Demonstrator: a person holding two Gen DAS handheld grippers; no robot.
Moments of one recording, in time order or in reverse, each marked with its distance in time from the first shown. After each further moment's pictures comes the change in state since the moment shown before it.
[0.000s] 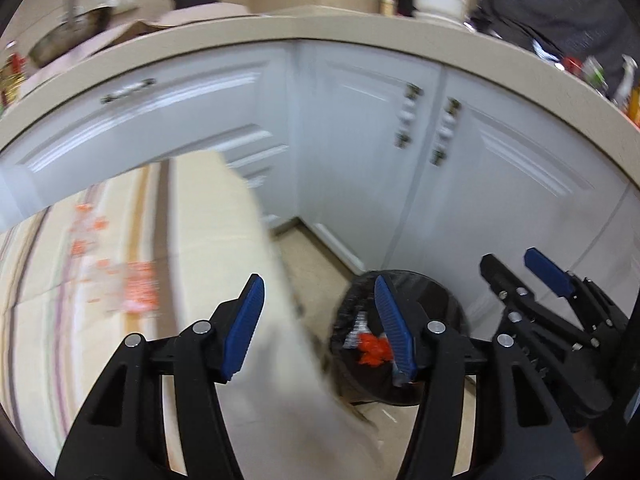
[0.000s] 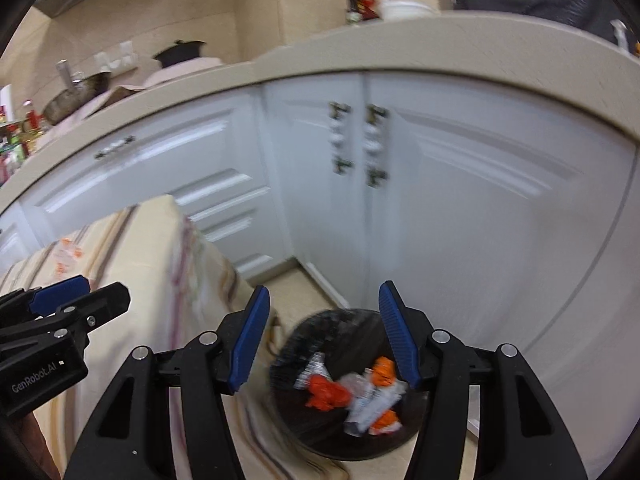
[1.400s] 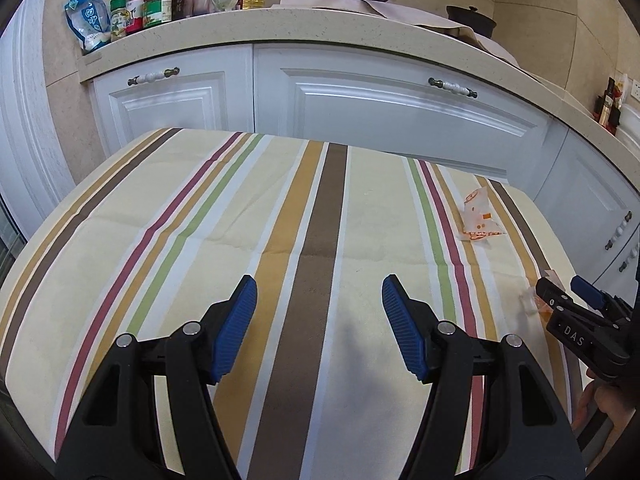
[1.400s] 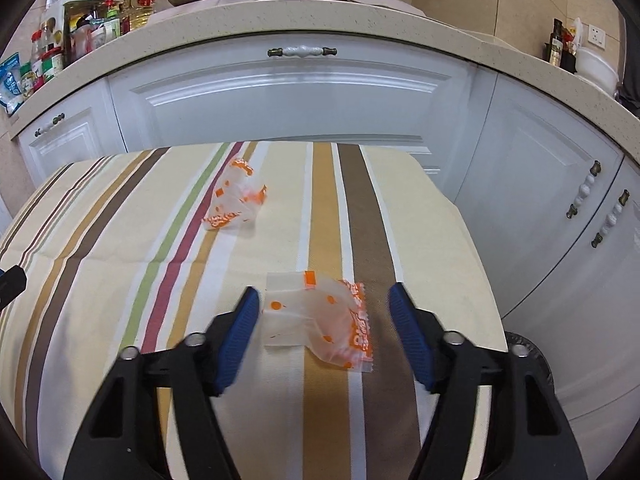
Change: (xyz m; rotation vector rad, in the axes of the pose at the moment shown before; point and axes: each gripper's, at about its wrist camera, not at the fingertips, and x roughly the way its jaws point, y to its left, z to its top) left arm -0.096 0.334 -0.075 -0.425 -0.034 0.398; right arm 0.054 0.291 -0.017 -0.325 0.171 0.184
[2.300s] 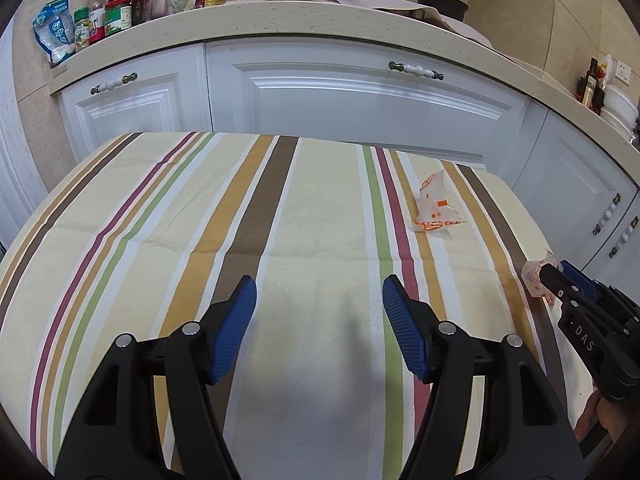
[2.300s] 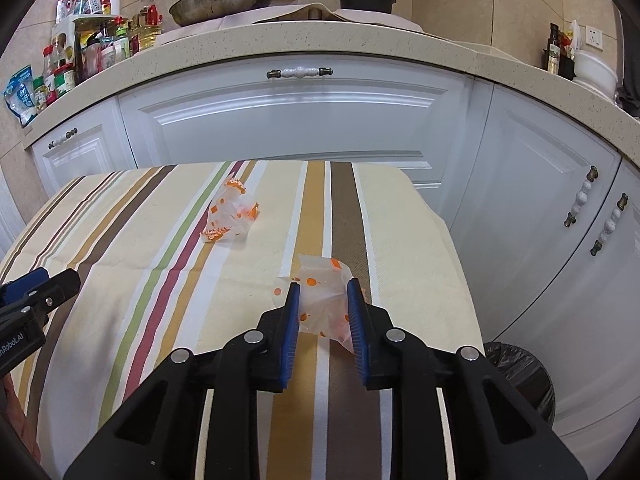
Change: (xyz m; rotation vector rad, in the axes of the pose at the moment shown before) left arm 0.015 -0.051 -0.002 0.049 0.020 -0.047; right arm -0.016 -0.024 0.002 0.005 -0.066 0.047
